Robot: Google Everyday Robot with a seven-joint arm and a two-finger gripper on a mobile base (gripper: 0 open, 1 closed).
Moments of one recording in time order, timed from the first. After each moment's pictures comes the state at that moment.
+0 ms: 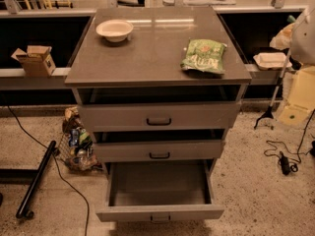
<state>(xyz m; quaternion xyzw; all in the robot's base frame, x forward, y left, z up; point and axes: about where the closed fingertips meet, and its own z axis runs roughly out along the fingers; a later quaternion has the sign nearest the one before) 0.438 -0.216 0.977 -0.60 0.78 -0.04 0.16</state>
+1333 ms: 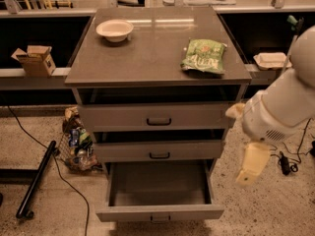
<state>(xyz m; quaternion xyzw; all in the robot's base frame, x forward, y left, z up) 0.416 -0.175 0.821 -0.64 0.75 0.08 0.15</state>
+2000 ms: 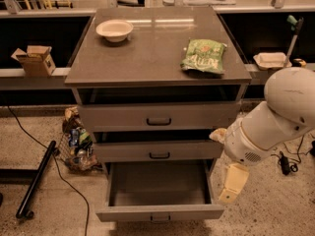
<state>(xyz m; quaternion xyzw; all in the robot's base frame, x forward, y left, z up) 0.402 -0.145 0.744 -0.64 0.74 0.16 0.14</state>
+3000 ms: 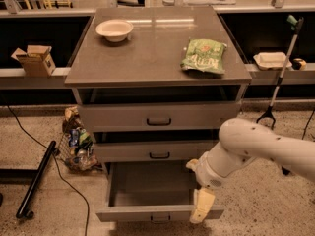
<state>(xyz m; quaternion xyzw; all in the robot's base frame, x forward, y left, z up) 0.406 -0.104 0.590 -0.65 0.72 0.21 0.10</state>
